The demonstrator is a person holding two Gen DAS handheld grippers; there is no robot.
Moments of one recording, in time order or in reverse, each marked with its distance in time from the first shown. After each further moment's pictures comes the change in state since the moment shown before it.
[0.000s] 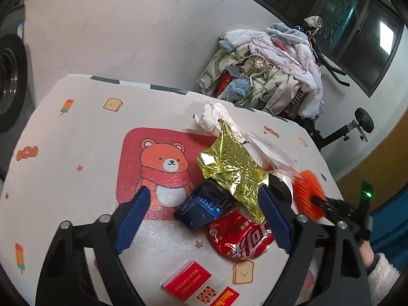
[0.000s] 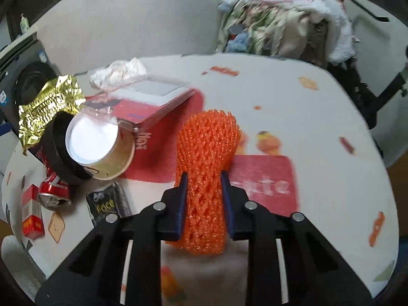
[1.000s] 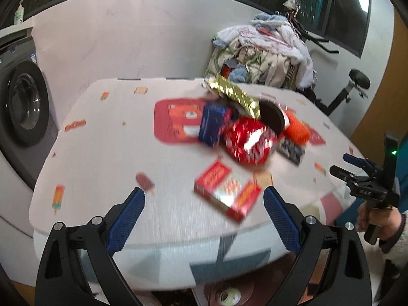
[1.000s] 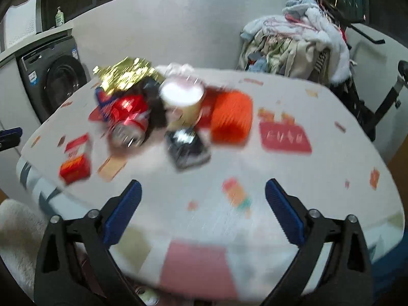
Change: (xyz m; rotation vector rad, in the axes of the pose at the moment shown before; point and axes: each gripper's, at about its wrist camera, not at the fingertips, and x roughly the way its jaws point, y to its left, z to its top) left arm -0.099 -0.003 -0.134 0.193 -0.067 0.123; right arm -0.084 0.079 -0.096 -0.093 -0.155 0.054
